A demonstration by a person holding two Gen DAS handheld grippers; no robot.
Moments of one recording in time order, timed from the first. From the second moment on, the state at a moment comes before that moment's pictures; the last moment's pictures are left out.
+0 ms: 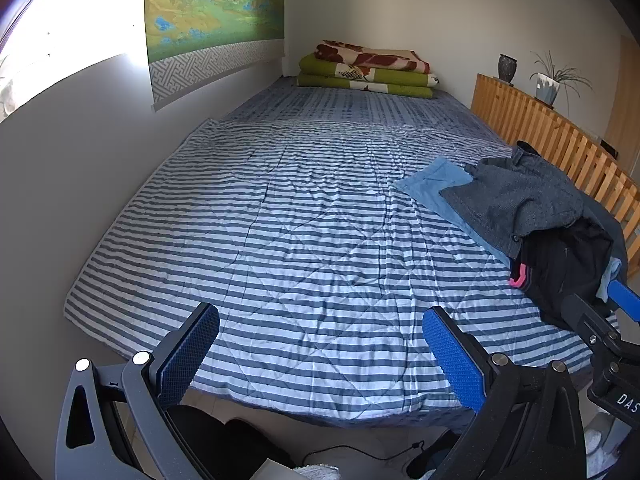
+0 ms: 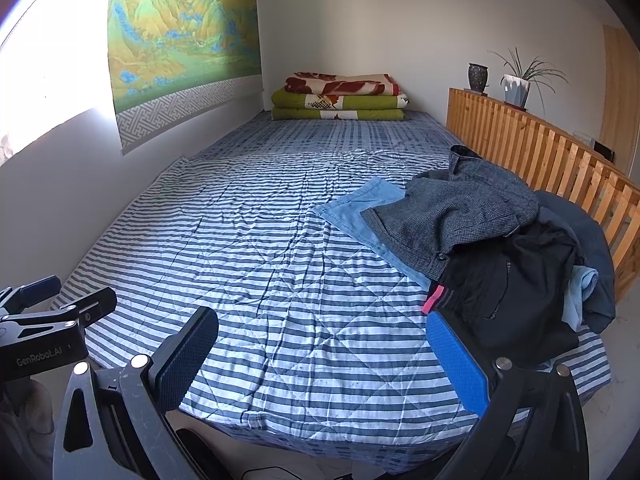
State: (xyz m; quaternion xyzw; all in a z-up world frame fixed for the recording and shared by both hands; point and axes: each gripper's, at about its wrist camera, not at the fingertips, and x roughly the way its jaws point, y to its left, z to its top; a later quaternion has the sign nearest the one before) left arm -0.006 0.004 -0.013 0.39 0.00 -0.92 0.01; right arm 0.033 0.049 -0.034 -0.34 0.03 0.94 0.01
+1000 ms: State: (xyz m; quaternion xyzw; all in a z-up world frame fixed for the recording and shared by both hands) left arm -0.016 0.002 -0.018 0.39 0.01 -0.92 0.02; right arm 0.024 0.045 -0.035 -0.34 0.02 0.94 0.01
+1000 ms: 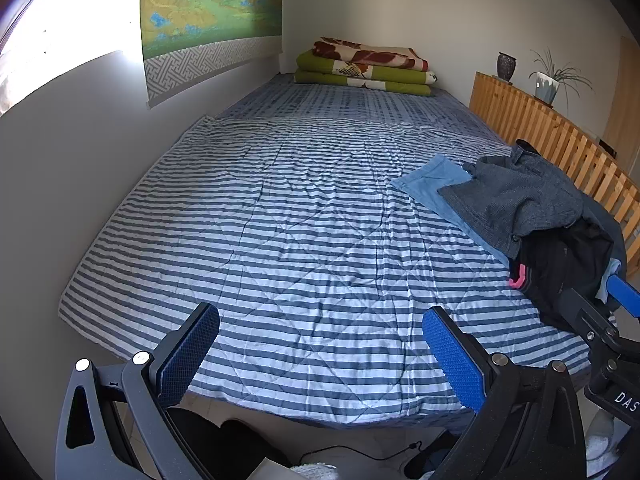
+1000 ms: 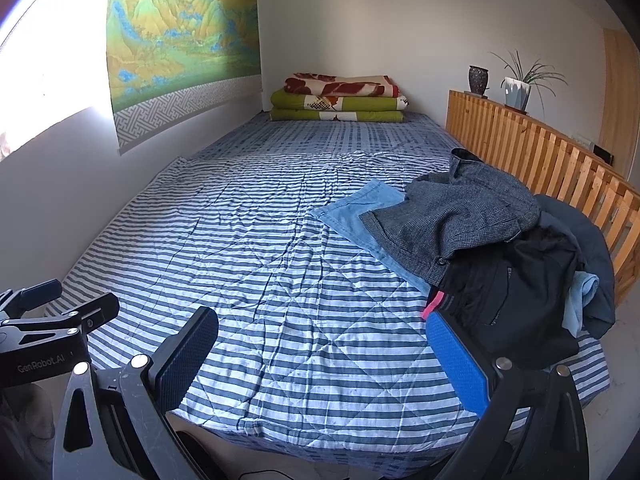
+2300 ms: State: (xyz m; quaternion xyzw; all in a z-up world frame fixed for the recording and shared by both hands) left arm -0.044 0.016 -0.035 0.40 -0.01 -0.91 0.03; right arm 0.004 0.072 -0.049 -0.35 0.03 0.94 0.02
